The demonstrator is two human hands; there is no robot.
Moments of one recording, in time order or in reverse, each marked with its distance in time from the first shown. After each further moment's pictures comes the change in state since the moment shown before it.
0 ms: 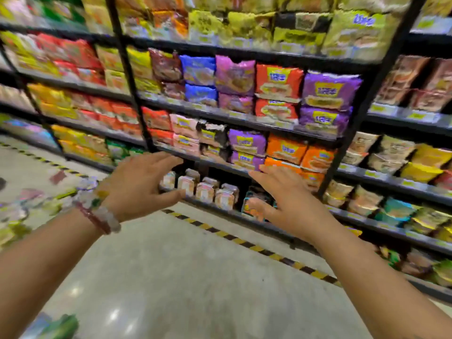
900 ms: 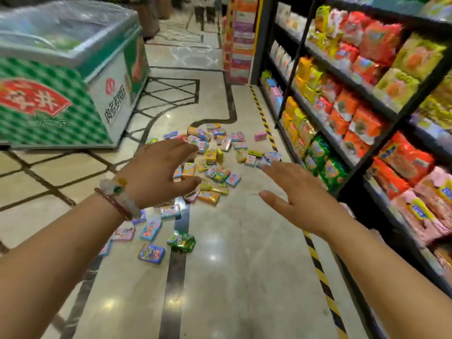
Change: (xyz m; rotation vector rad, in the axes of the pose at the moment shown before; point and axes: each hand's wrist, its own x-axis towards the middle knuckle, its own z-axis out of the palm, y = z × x) left_hand -0.174 -0.255 -0.006 0.274 0.048 -0.993; right_hand 0.368 -0.277 0.170 0.194 -0.271 -1.026
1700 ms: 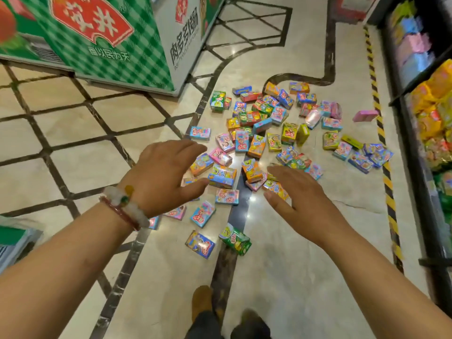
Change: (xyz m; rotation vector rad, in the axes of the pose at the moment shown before) left_hand 0.020 -0.363 0.150 0.031 -0.145 -0.394; right_hand 0.385 -0.071 0.258 0.236 -0.205 -0.140
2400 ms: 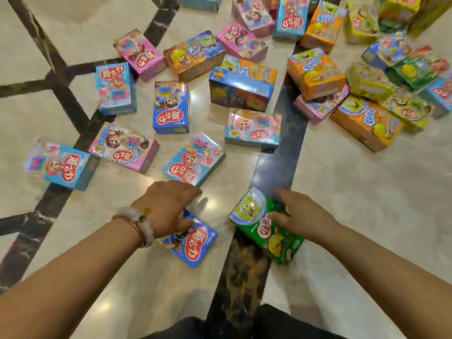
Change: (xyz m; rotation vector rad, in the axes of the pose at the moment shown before) left_hand -0.109 -0.184 0.669 -0.031 -0.646 -0.066; right_hand 0.097 0.310 0.604 -0.061 -0.624 0.272
